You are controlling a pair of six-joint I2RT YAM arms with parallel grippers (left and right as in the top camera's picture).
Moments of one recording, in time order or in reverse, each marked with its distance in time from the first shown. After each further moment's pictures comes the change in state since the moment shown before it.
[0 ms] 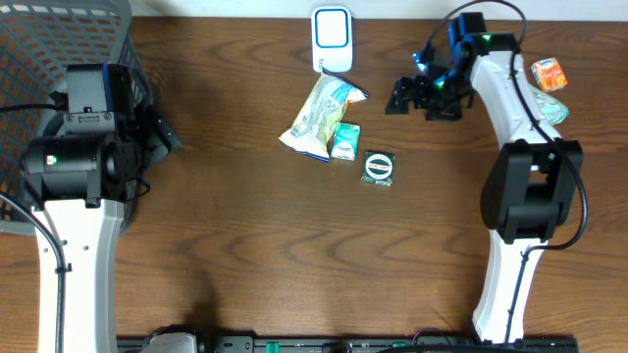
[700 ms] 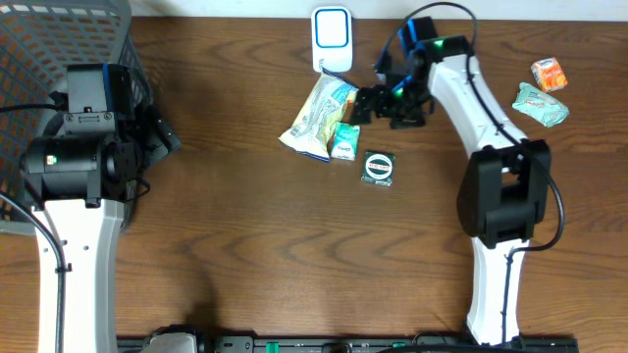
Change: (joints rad) left arm 0.000 0.000 0.000 0.000 0.000 0.000; right arm 0.169 0.000 0.000 -0.008 -0.004 0.077
